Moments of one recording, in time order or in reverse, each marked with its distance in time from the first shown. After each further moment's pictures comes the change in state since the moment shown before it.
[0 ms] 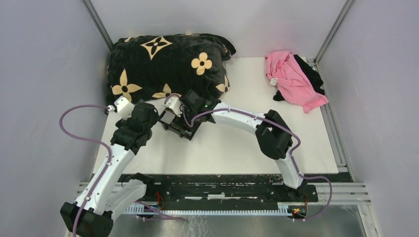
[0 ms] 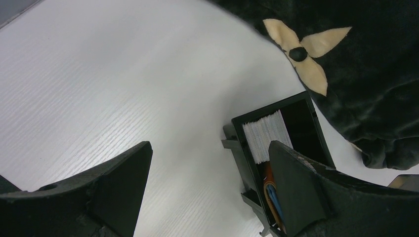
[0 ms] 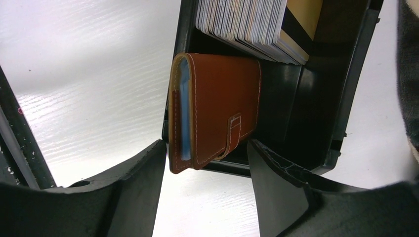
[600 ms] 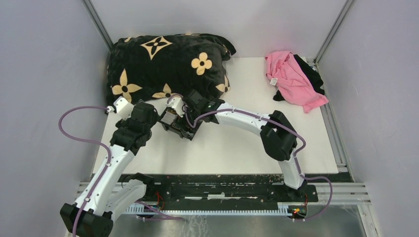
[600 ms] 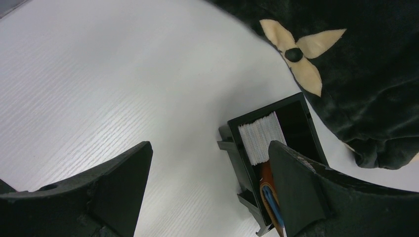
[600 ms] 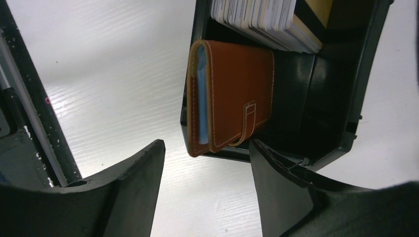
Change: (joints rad) left arm 0.000 -0.008 0.000 -0.001 0.009 -0.019; right arm 0.000 -0.063 -0.066 0.001 -0.059 0.040
